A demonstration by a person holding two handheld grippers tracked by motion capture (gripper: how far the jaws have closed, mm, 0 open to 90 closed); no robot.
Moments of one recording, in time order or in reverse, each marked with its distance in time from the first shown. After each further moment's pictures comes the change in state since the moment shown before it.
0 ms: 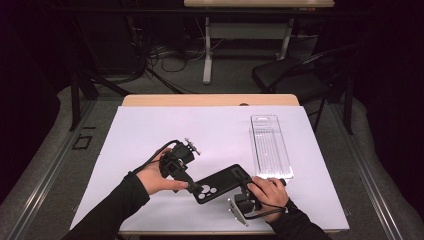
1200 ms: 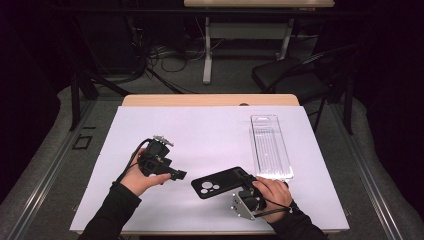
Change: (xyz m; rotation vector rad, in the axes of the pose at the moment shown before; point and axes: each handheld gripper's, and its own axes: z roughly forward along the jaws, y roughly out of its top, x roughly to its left) left arm 0.047 -0.042 -0.001 -0.238 0.102 -0.181; right arm -0.007 -0.006 -0.006 -0.009 0.070 0.197
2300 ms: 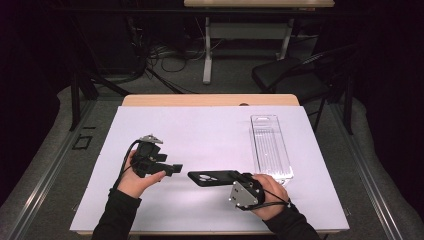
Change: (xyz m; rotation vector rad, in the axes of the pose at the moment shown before) left arm 0.011 -0.016 -0.008 -0.176 0.031 -0.067; right arm -0.015 0.004 0.005 -0.046 0.147 0.324
